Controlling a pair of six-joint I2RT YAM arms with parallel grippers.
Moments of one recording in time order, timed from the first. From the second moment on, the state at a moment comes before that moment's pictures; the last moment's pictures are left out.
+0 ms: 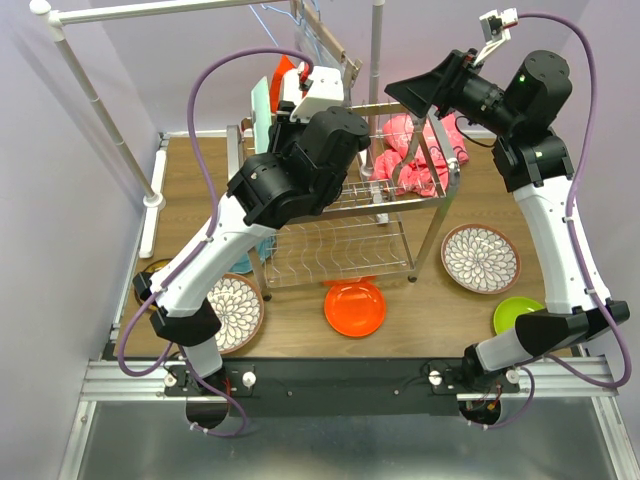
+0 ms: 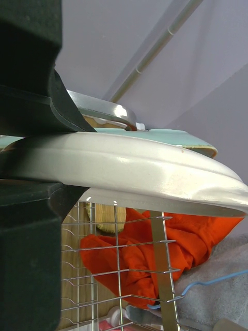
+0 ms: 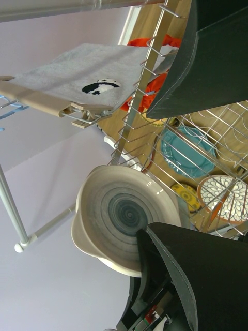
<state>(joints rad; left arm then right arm) -1.00 1.74 2.37 -1.08 -1.26 -0.13 0.25 1.50 1.90 -0.26 -0.63 0.55</state>
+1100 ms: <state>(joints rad) -1.00 1.68 2.32 -1.15 -1.27 -0.31 0.25 1.50 1.90 -0.26 -0.63 0.55</state>
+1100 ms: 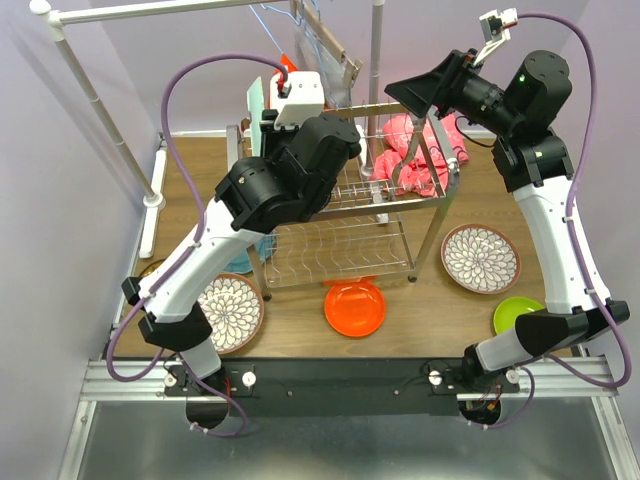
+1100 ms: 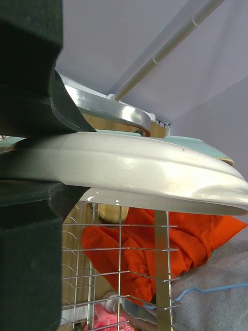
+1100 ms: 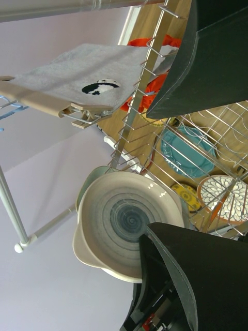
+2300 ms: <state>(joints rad) -1.00 1.60 2.18 -1.12 -1.28 -0.44 0.25 1.50 1.89 -0.26 -0.63 0.55</state>
